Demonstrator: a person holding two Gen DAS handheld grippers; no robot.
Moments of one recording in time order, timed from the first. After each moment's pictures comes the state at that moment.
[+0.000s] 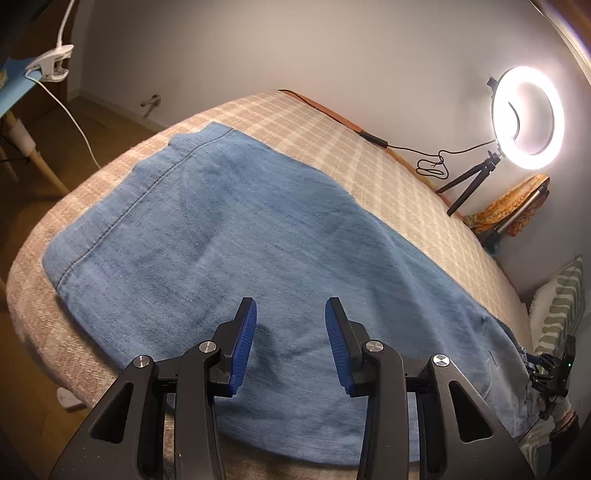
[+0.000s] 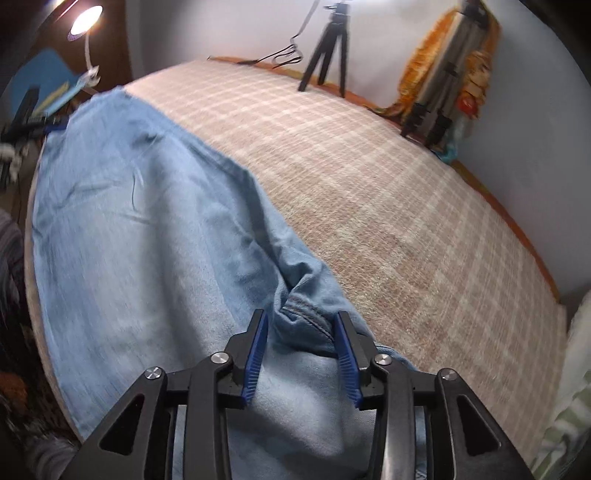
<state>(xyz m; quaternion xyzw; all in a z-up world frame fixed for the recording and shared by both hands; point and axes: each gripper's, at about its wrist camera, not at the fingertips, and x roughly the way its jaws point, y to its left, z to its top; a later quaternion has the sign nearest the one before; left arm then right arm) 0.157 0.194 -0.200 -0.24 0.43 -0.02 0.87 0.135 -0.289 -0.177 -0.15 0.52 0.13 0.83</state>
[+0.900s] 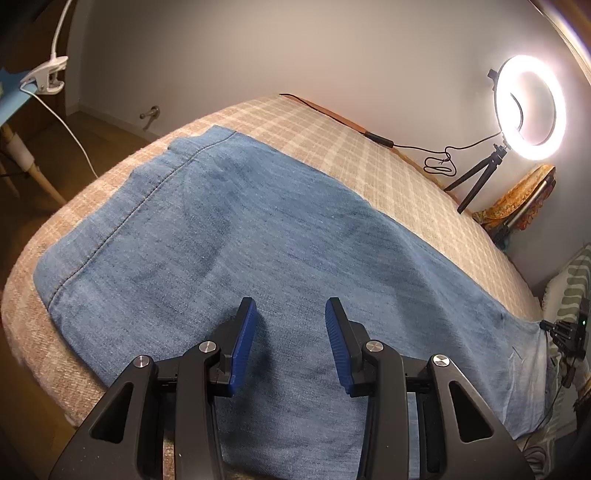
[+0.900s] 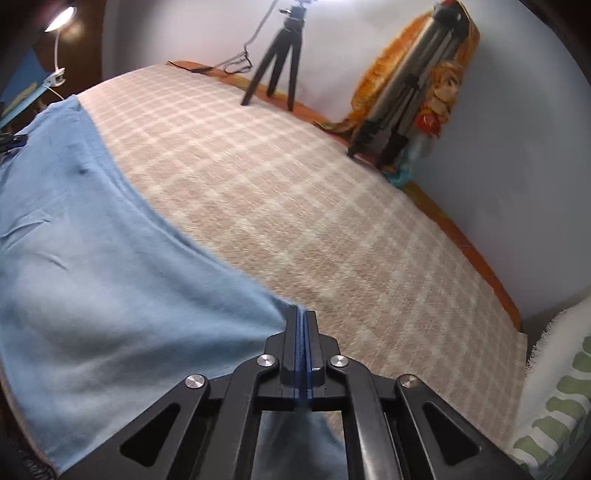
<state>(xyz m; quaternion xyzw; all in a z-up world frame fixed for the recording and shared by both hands) 0.166 0.197 -0.214 -0.21 0.41 -0.01 0.89 0.200 -0.327 -0.164 -0.18 0.50 0.06 0.84</state>
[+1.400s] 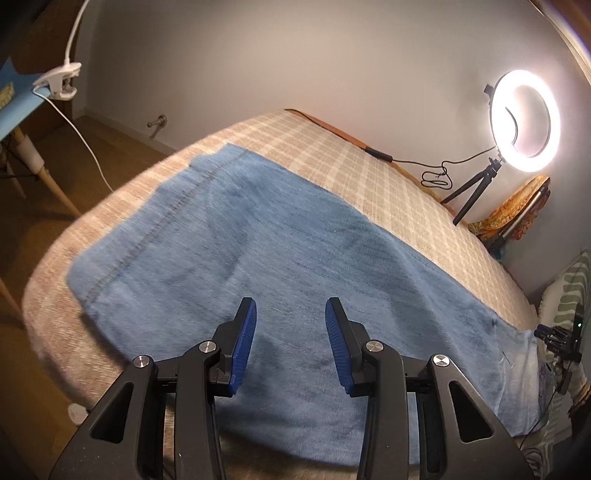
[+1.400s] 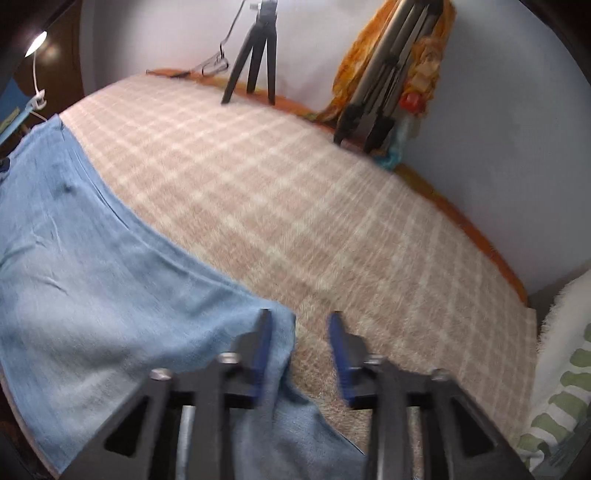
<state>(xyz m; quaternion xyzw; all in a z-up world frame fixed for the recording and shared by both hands) 0.144 0.214 -0.194 -0.22 0.39 0.00 0.90 0.198 -0.331 -0.160 -0.14 0.50 0.04 0.85</state>
